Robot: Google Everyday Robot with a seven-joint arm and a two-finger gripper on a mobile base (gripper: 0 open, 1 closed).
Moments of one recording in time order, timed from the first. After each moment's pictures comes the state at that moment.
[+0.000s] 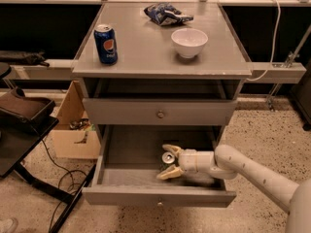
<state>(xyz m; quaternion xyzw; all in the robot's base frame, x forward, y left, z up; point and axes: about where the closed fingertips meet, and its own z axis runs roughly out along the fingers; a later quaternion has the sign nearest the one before) 0.588 -0.036 0.445 -0.52 0.62 0.36 0.47</state>
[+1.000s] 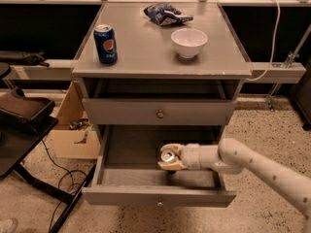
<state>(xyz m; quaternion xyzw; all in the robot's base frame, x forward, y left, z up) 0.581 -0.036 0.482 -0.53 0.62 0.35 0.47</state>
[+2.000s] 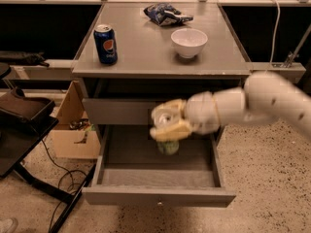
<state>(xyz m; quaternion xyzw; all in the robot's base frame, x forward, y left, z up) 0.487 -0.010 0.793 -0.56 0.59 0.42 0.40</state>
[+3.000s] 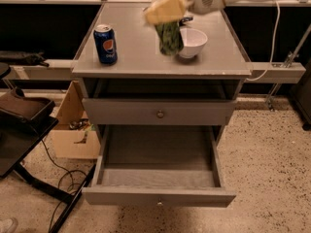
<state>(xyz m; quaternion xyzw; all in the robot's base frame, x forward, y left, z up) 0.619 -0.001 1.037 -0.51 0.67 0.30 0.45</state>
